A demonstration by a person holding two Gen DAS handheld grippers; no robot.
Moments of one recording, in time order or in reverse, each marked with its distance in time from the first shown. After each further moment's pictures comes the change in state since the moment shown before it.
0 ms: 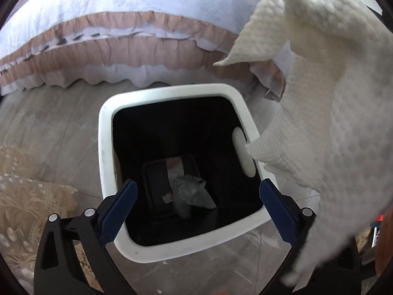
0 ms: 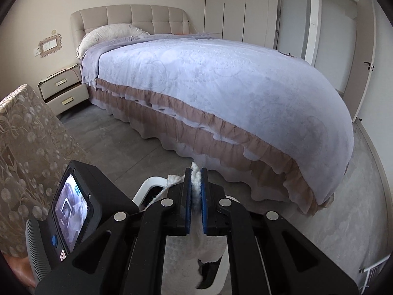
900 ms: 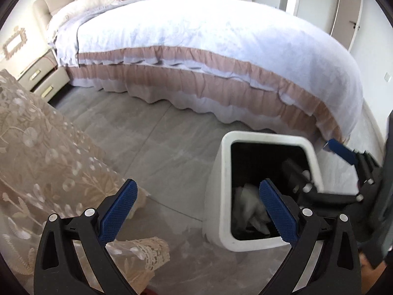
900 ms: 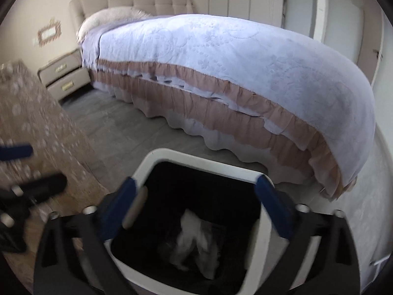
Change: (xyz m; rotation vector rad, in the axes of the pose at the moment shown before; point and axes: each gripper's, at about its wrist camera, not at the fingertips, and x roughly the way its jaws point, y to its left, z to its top) left arm -0.092 0.071 -0.021 -0.218 -0.238 0.326; right arm 0.060 0.019 -0.039 -0.018 0.090 0.020
